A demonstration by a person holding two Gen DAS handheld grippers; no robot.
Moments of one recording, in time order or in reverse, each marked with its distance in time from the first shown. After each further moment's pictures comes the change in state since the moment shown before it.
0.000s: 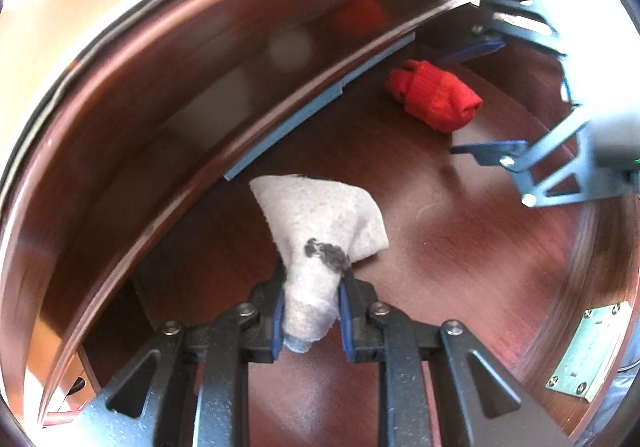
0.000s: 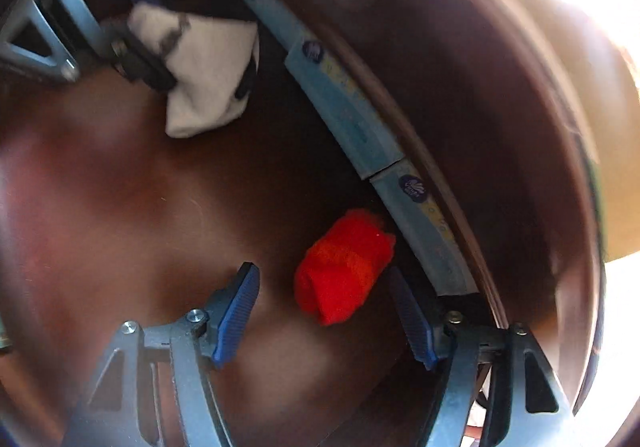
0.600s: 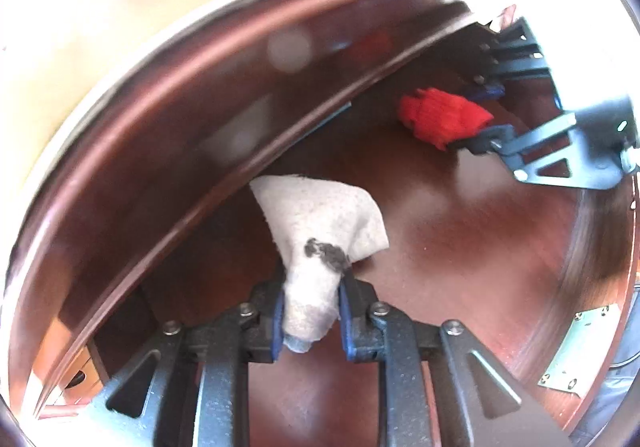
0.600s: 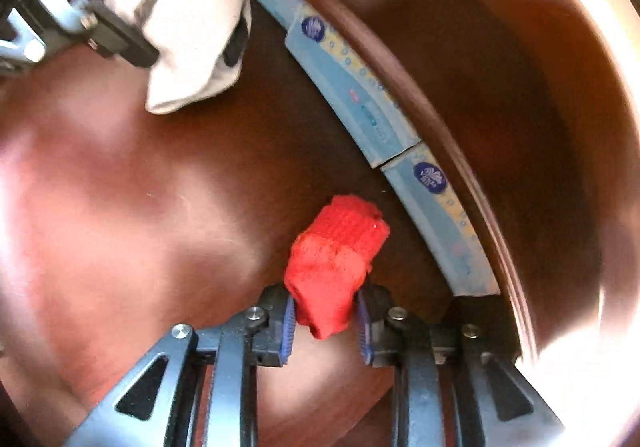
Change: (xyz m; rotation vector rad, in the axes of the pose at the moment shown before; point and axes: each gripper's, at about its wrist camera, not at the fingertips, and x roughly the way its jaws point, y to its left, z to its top) left arm -0.027 0.020 -0.005 -0.038 -0.037 0.000; right arm 0.012 -0.017 0.014 0.060 0.015 0.128
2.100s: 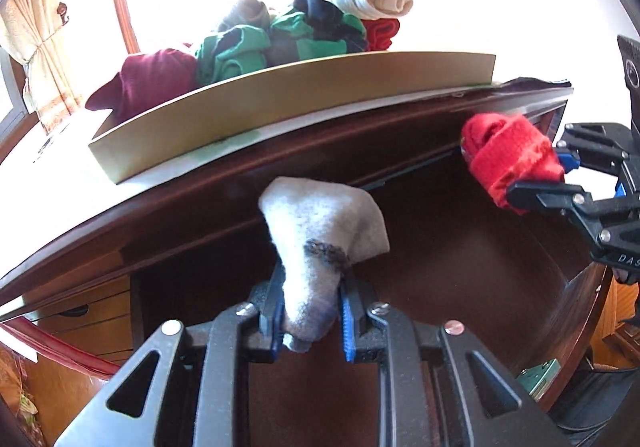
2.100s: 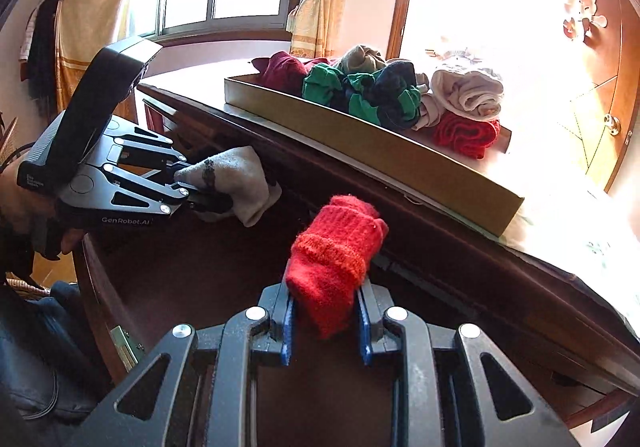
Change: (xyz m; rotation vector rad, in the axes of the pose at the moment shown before) left arm -0.075 0.020 -0.057 -0.296 -0.275 0.119; right arm -0.132 -0.007 -0.072 0.319 -0.544 0.104
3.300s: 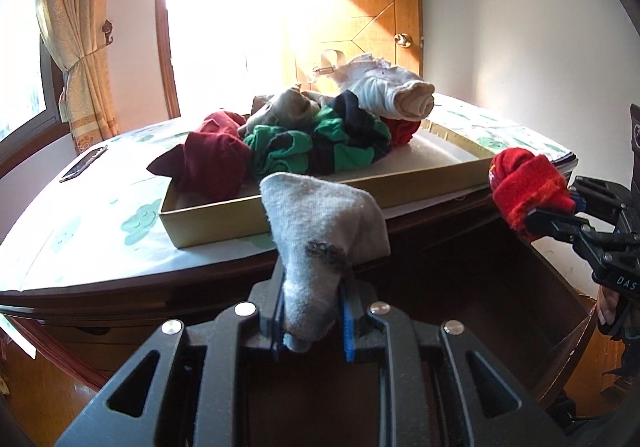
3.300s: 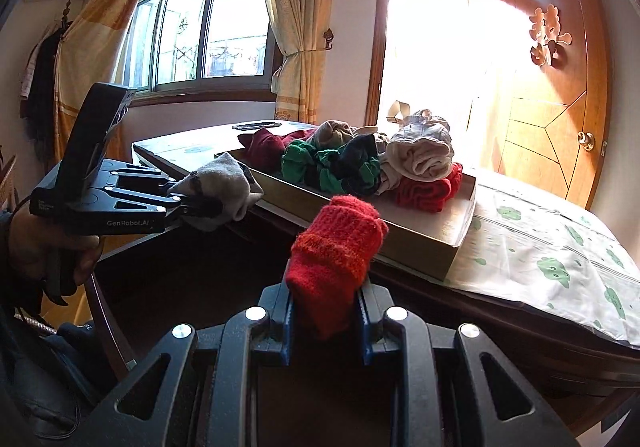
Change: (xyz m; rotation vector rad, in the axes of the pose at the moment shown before) left arm -0.059 0.010 0.017 -0.093 -0.227 0.048; right arm -0.026 -0.013 0.013 0.047 -0.217 -0.033
